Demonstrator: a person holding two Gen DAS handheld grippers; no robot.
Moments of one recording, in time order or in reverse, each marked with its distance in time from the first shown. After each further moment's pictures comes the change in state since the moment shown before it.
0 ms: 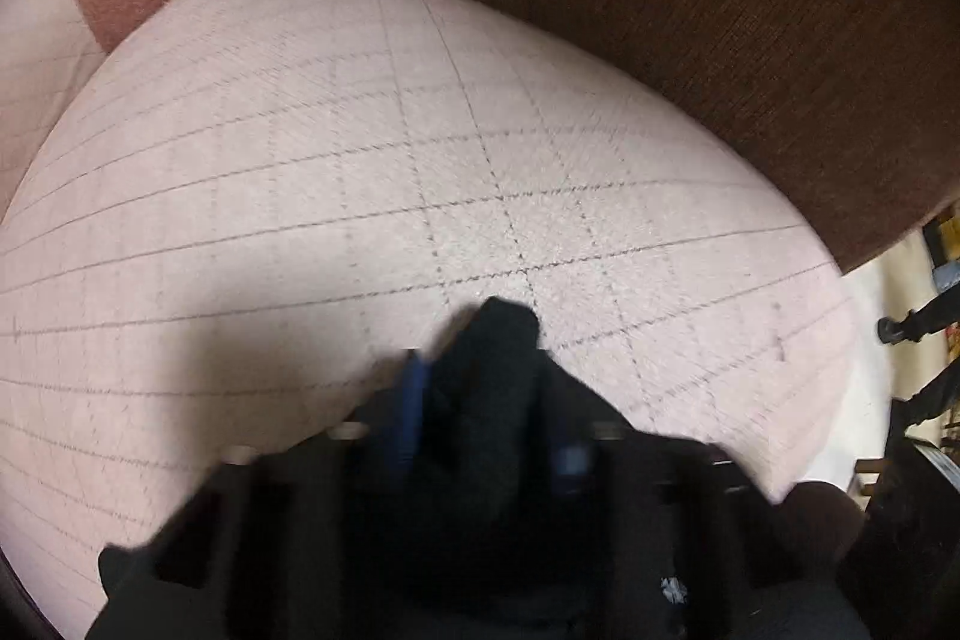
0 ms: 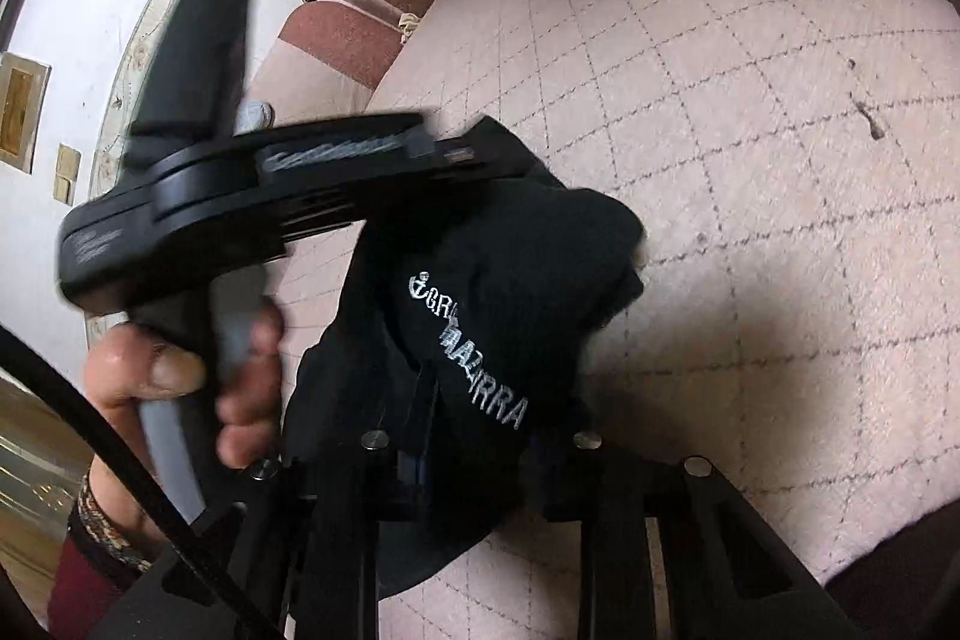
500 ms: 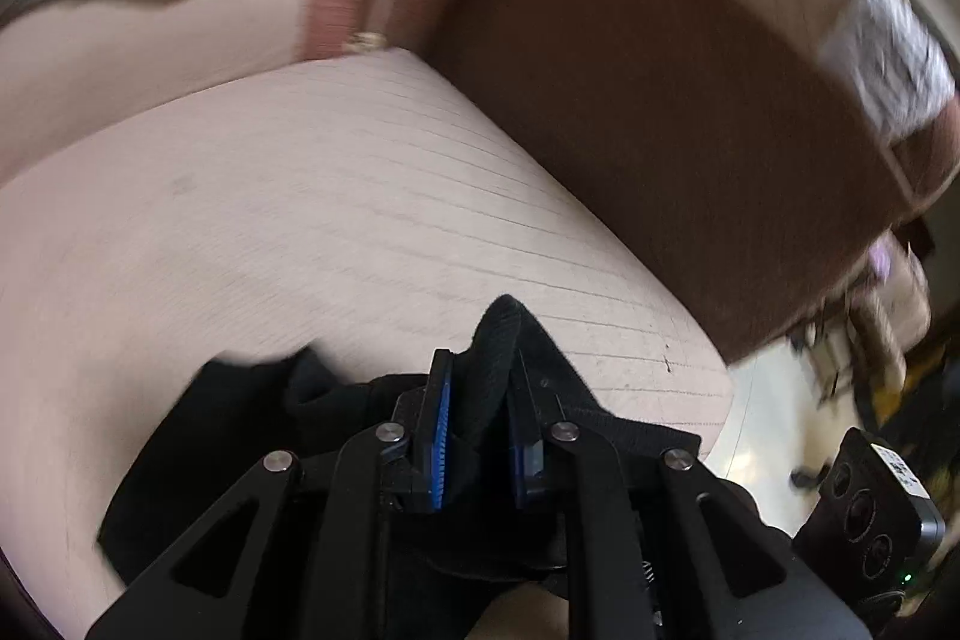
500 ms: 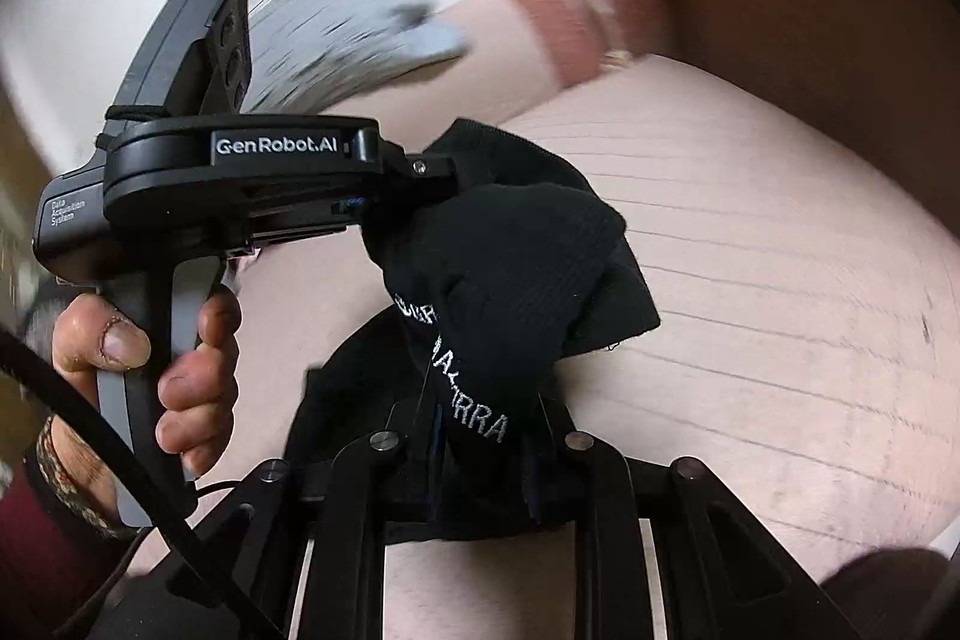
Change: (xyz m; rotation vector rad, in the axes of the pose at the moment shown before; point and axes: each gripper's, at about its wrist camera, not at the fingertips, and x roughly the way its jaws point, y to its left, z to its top) left arm -0.166 0.085 -0.151 -0.331 -0.378 -0.117; right arm -0.022 0.149 -0.085 -0.583 -0.021 -0.025
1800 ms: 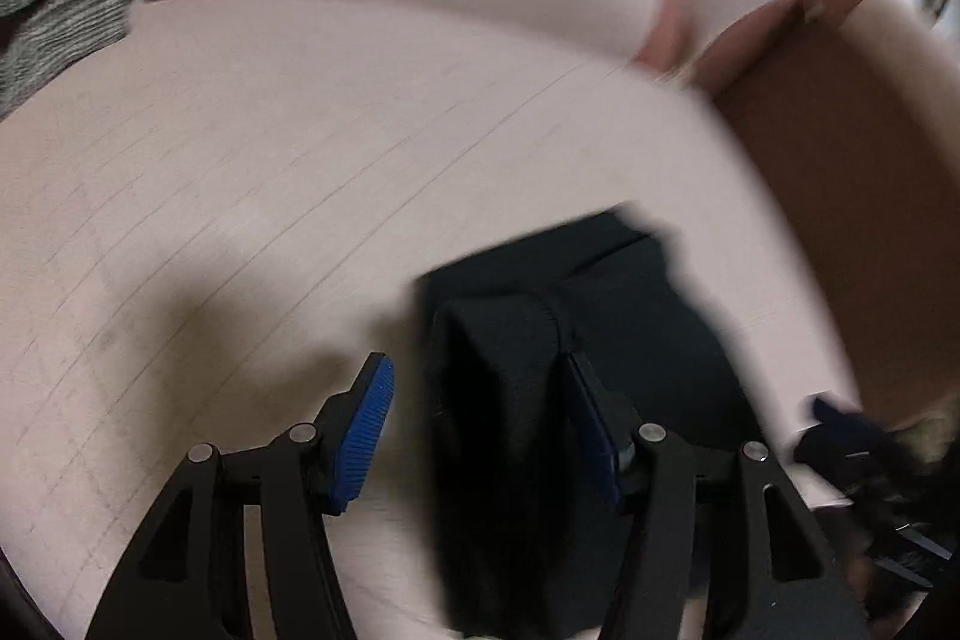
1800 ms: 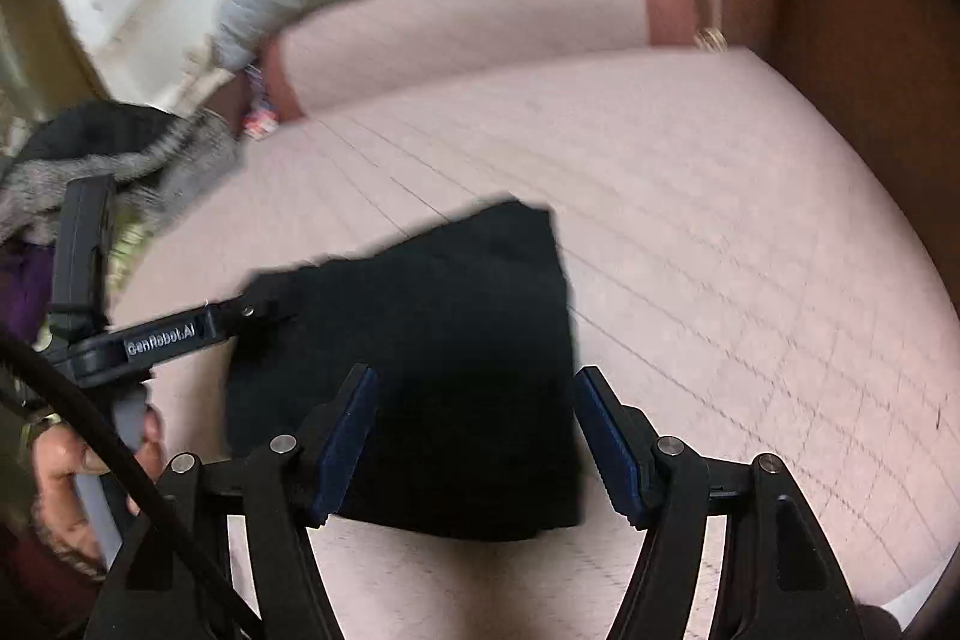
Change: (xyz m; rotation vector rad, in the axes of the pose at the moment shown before) left arm -0.058 0.127 -0.137 -0.379 -0.087 0.421; right arm 0.064 0.050 -0.006 -0.198 0.212 -0.096
